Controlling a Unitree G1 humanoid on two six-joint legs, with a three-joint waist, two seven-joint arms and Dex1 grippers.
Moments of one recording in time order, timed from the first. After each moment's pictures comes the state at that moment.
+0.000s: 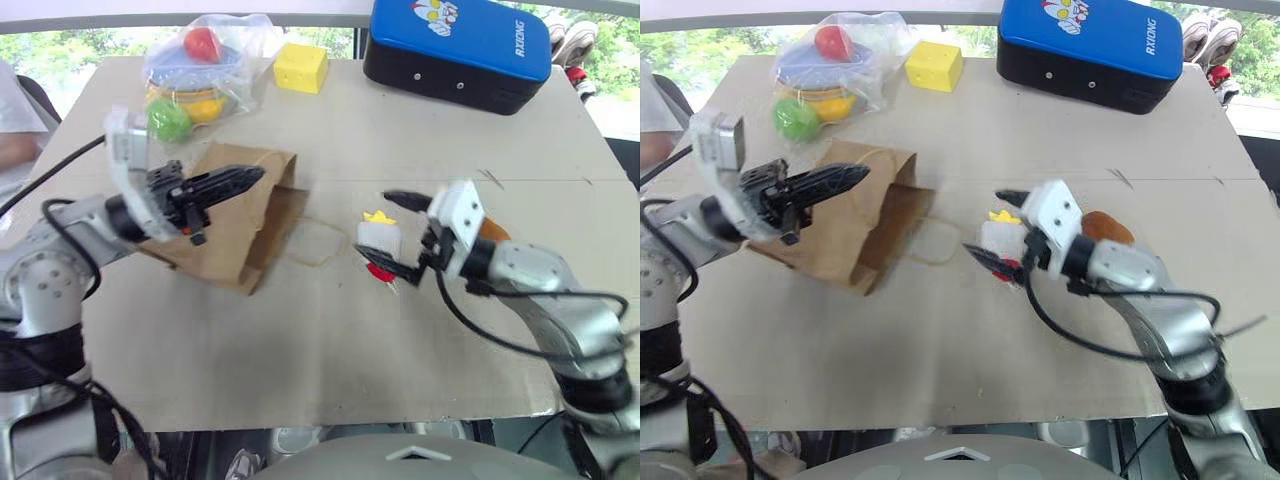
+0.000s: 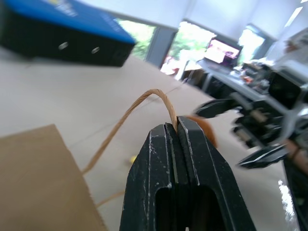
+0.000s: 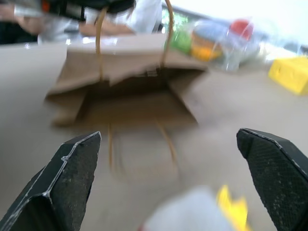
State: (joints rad) left arm -0.43 0.81 0.31 -0.18 -1.04 0.85 -0.90; right arm -0.42 -0.38 0.21 -0.51 0.45 0.63 0.57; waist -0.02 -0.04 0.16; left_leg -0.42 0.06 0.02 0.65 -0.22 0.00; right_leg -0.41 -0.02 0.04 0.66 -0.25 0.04
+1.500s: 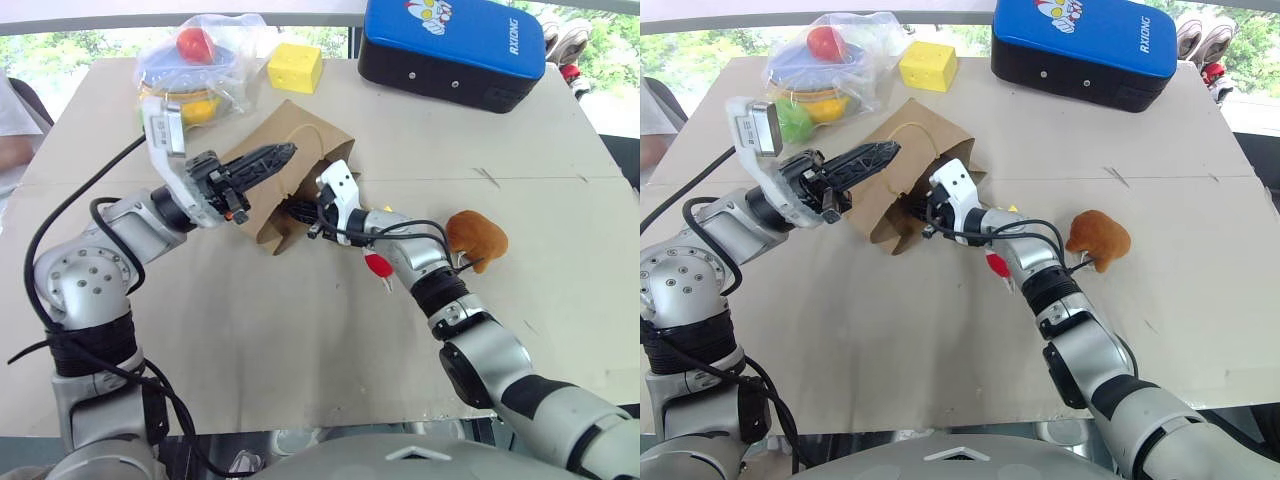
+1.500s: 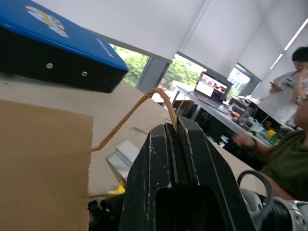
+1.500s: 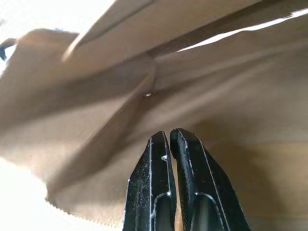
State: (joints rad) left arm -0.44 0.65 0.34 -0.25 -1.15 0.91 -0.68; right arm -0.81 0.14 0.19 0.66 0.29 0.31 0.67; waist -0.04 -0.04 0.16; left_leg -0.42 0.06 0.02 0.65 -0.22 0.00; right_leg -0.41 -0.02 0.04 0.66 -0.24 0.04
